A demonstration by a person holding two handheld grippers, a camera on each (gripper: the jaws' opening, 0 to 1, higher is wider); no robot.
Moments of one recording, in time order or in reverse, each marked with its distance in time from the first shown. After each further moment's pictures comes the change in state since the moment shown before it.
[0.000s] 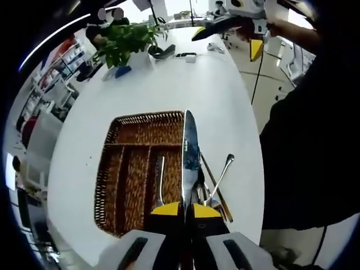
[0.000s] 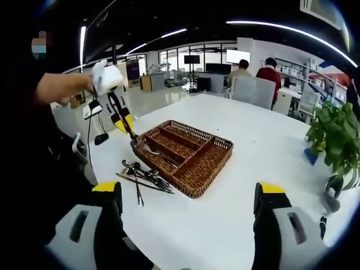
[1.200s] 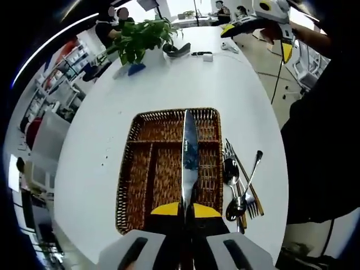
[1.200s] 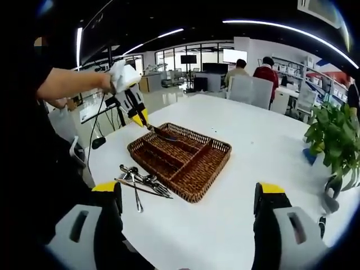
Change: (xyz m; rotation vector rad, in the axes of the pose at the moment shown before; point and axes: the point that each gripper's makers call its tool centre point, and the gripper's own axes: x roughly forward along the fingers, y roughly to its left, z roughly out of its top) left arm 0.003 0.075 -0.008 0.008 -0.003 0.038; right arm 0.006 -0.003 0.017 0.026 -0.001 -0.024
